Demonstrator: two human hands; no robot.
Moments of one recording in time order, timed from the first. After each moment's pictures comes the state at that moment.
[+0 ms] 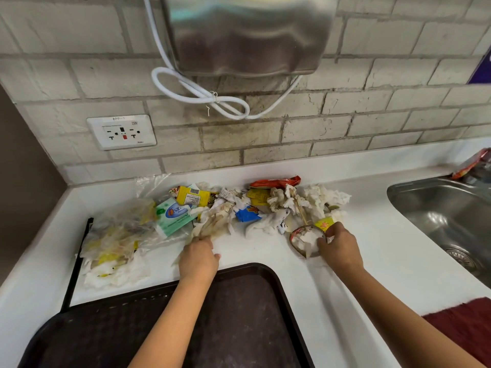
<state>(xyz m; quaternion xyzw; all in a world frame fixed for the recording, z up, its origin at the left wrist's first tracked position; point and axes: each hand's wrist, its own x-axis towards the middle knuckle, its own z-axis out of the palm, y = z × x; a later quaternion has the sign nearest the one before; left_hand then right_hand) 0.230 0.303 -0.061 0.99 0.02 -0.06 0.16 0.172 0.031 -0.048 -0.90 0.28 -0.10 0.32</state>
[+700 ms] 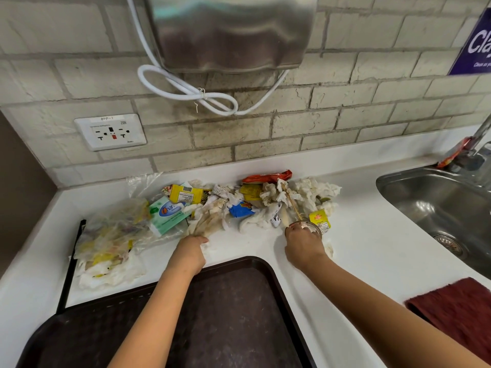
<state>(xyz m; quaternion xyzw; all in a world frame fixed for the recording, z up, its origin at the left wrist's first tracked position) 0.243 0.319 -0.063 0.97 -0.02 -0.13 0.19 0.183 0.082 -0.054 -0.99 0.11 0.07 -0.03</state>
